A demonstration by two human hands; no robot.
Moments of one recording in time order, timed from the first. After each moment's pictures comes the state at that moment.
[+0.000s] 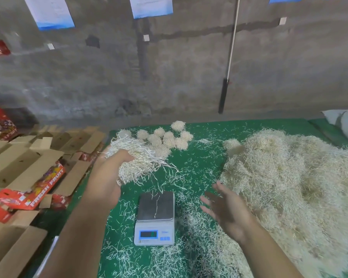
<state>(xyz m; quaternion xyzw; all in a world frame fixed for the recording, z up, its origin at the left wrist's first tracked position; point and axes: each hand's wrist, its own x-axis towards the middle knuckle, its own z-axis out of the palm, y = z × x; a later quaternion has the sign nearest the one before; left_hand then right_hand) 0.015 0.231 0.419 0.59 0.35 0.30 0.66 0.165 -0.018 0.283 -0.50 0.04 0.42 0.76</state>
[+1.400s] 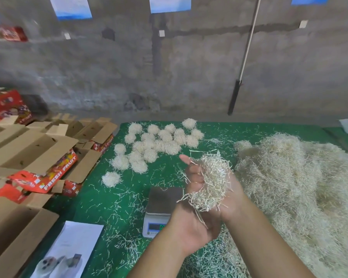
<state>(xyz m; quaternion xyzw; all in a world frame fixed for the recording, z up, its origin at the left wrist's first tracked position) 0.019 0.116 0.333 0.21 0.24 -0.05 0.95 0.114 0.059 0.378 -0.17 -0.02 0.60 0.78</state>
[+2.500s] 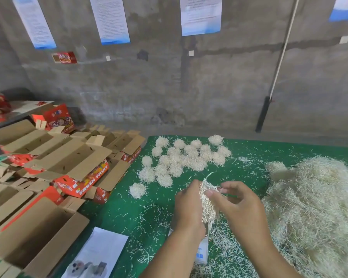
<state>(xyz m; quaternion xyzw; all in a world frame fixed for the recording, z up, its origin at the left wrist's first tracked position) 0.032 0.181 0.354 0.41 0.49 0.25 0.73 0.085 0.068 0.362 -0.73 -0.24 0.09 0.63</state>
